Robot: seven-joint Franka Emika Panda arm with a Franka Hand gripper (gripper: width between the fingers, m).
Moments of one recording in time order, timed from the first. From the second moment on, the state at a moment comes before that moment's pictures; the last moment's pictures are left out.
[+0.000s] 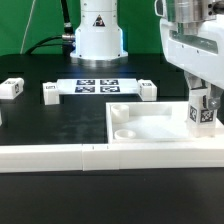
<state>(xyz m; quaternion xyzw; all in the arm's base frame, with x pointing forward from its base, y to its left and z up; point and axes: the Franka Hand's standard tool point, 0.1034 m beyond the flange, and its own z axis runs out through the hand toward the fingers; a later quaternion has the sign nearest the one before) 0.633 0.122 0.076 -0.78 0.62 0.03 0.07</state>
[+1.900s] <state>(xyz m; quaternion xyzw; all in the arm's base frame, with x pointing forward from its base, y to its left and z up) 0.635 0.122 0.078 -1.00 -0.06 0.02 0.03</state>
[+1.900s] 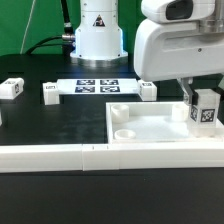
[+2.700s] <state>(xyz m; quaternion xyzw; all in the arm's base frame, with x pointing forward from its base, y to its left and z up) 0.636 0.122 0.078 -0.94 0.32 0.03 0.03</state>
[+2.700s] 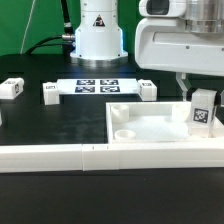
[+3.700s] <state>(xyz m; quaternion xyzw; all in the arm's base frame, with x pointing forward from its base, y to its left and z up) 0.640 0.122 0.078 -0.76 0.65 0.04 0.04</state>
